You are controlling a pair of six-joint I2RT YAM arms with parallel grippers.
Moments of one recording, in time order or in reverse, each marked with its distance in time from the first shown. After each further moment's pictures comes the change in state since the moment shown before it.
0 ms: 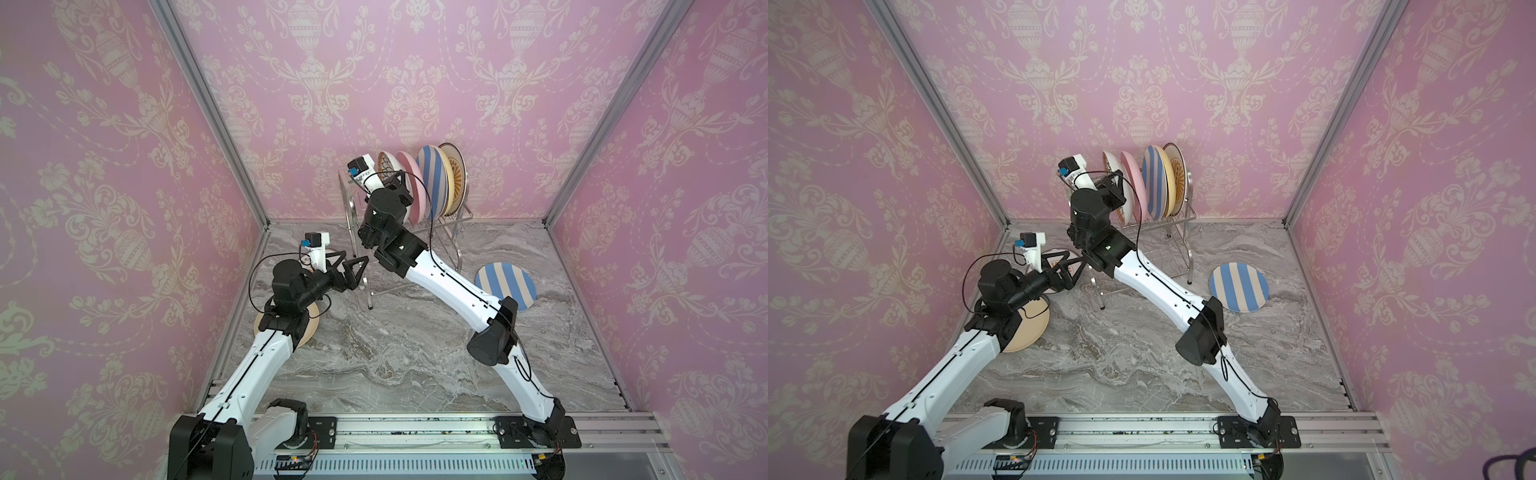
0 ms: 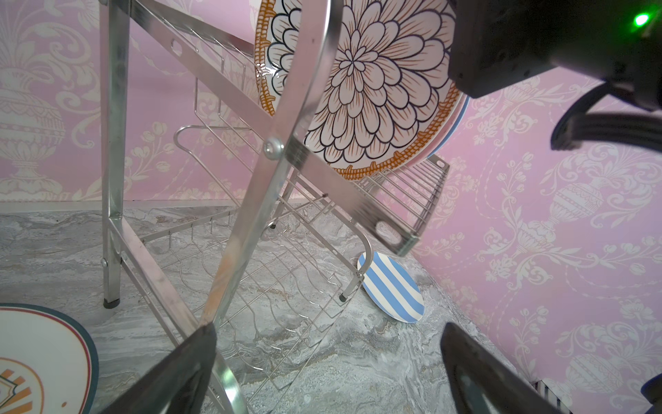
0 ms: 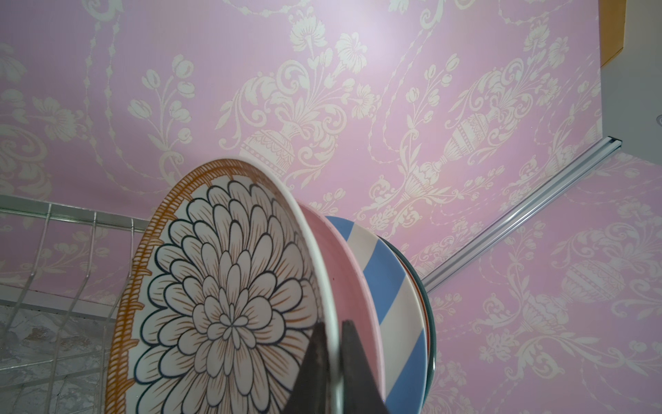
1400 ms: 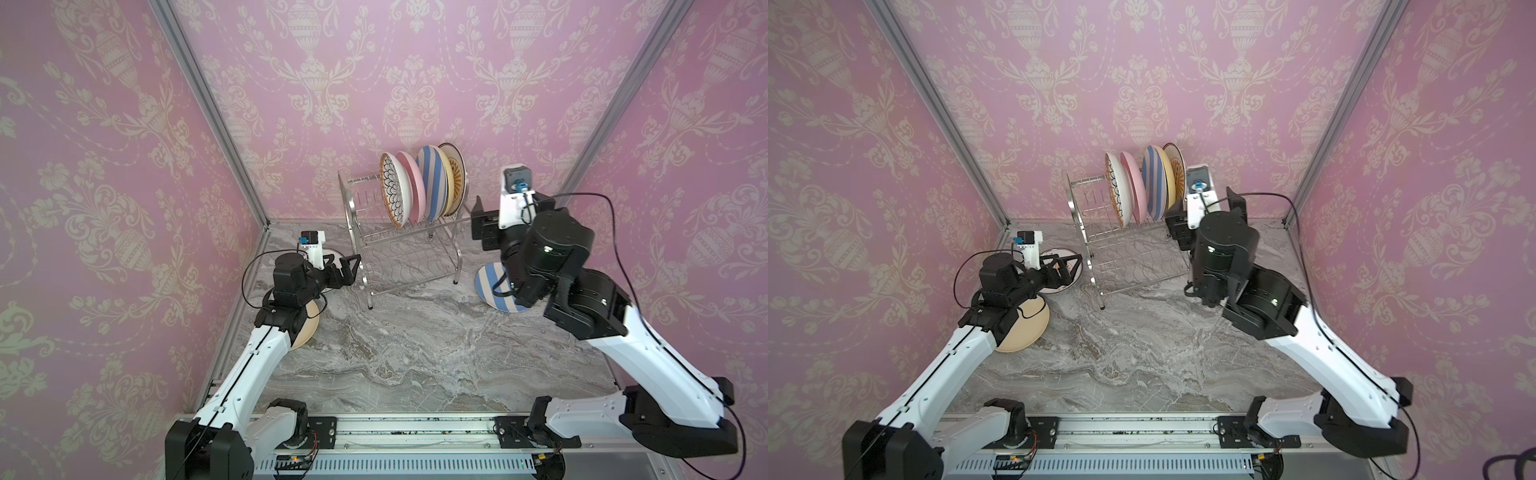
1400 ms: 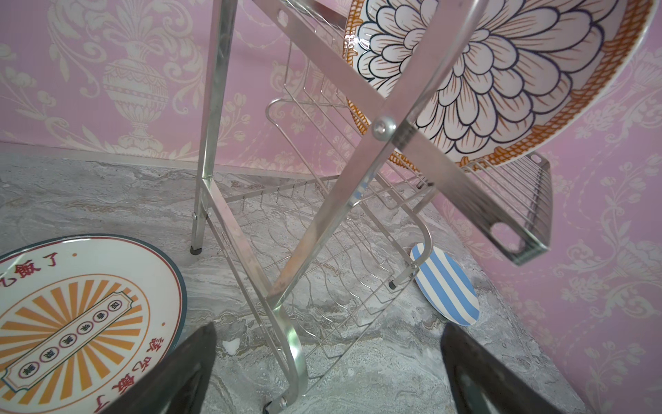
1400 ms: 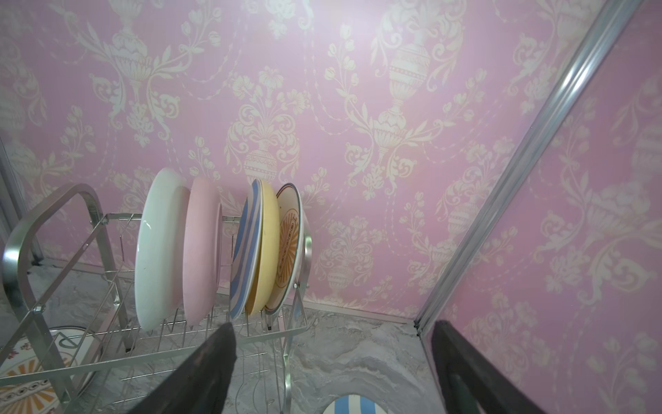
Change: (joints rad) left arm 0.000 -0.002 0.100 -0.290 -0.199 0.064; right arm 0.019 -1.144 -0.877 -0.657 -0.256 0.924
